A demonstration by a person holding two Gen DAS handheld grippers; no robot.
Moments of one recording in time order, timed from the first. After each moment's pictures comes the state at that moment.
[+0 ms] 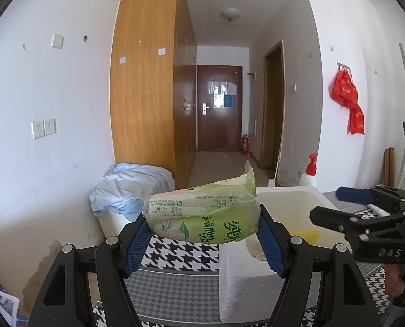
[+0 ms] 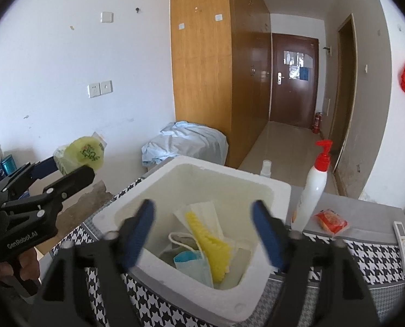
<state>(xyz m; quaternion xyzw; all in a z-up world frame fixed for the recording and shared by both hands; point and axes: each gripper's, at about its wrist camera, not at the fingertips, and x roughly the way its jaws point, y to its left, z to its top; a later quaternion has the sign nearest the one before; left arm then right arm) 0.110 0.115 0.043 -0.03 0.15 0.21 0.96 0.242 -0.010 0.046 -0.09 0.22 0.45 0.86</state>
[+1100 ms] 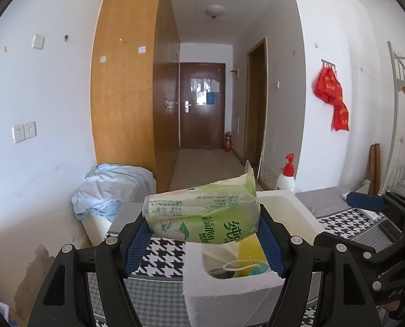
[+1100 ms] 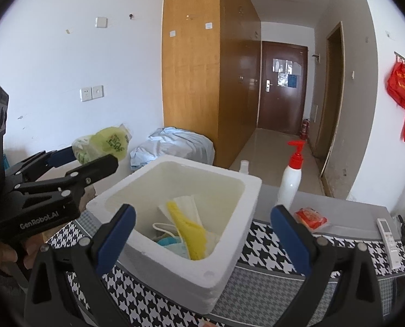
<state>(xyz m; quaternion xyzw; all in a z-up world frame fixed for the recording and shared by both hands) 0.135 0.098 0.049 -0.03 0.16 0.16 0.97 0.236 -0.043 0.047 -0.10 0.20 0.42 0.88</state>
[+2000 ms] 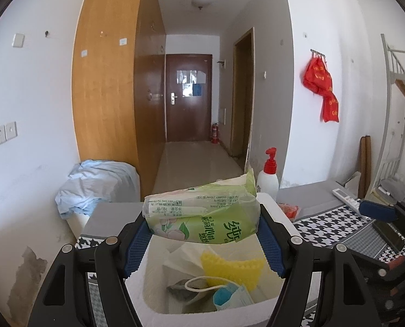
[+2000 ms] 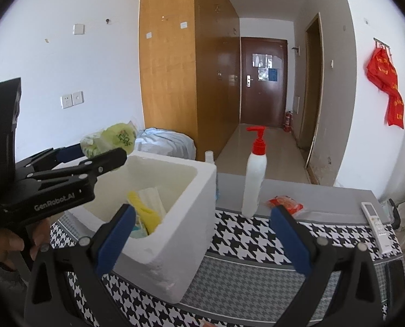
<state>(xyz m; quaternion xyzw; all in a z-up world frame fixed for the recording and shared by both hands) 0.182 0.077 0.048 -0.03 0.18 0.13 0.97 0.259 -0.083 0.039 -0.08 0.21 0.38 0.90</state>
